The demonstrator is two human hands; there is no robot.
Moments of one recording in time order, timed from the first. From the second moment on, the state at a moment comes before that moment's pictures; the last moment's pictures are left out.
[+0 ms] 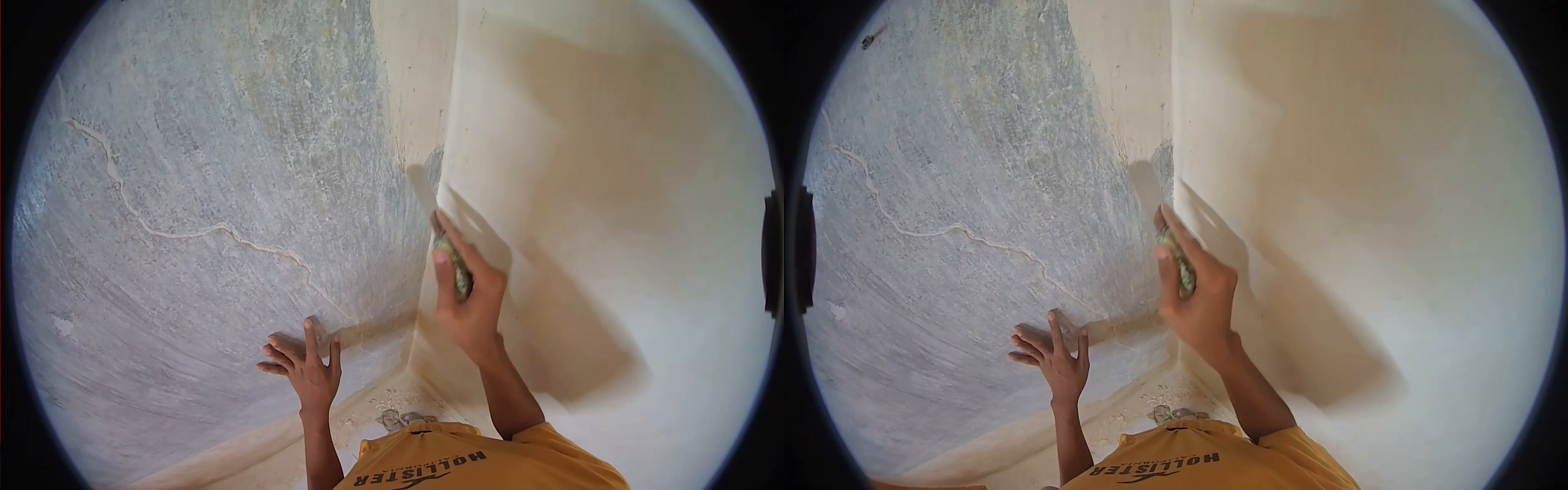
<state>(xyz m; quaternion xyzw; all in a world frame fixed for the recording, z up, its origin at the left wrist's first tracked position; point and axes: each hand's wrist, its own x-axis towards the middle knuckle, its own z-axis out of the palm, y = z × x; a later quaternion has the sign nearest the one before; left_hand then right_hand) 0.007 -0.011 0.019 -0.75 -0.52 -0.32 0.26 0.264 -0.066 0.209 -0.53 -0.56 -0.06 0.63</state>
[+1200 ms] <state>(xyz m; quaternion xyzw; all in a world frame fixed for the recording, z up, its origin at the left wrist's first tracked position) 0.010 -0.005 0.013 -0.74 -0.52 -0.34 0.26 0.255 -0.075 0.219 -0.54 -0.55 0.01 0.63</state>
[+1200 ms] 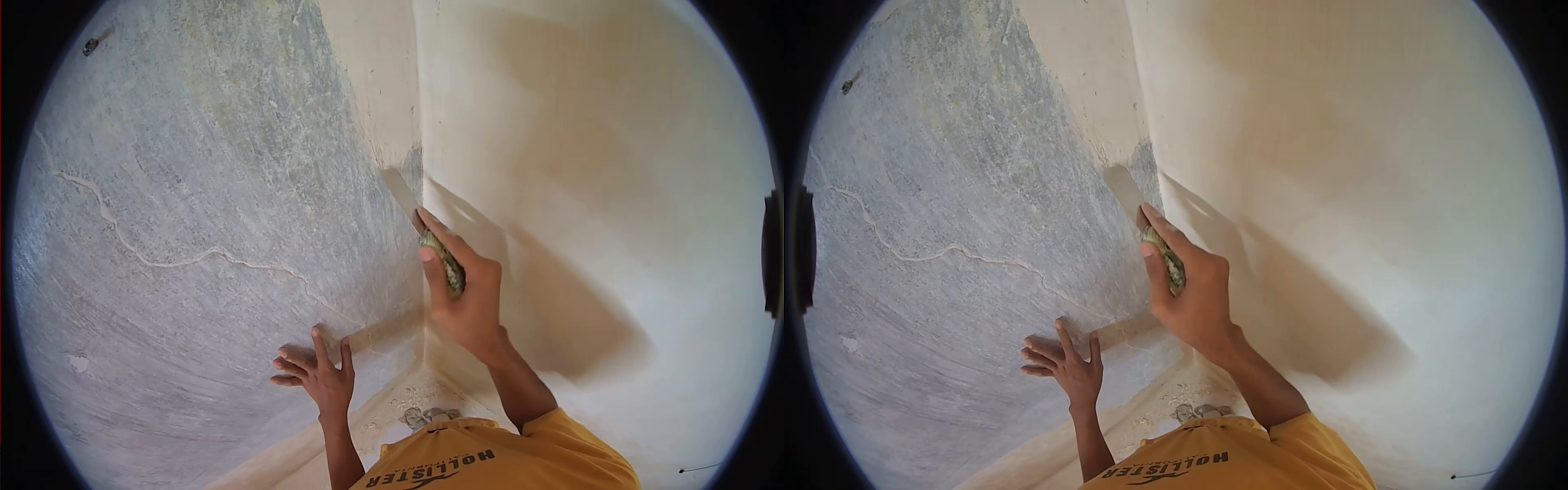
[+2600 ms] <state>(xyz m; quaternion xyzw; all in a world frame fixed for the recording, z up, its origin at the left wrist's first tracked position) 0.010 -0.007 0.016 -0.73 -0.53 -0.32 0.28 0.269 -0.067 0.202 -0.49 -0.57 0.02 0.66</state>
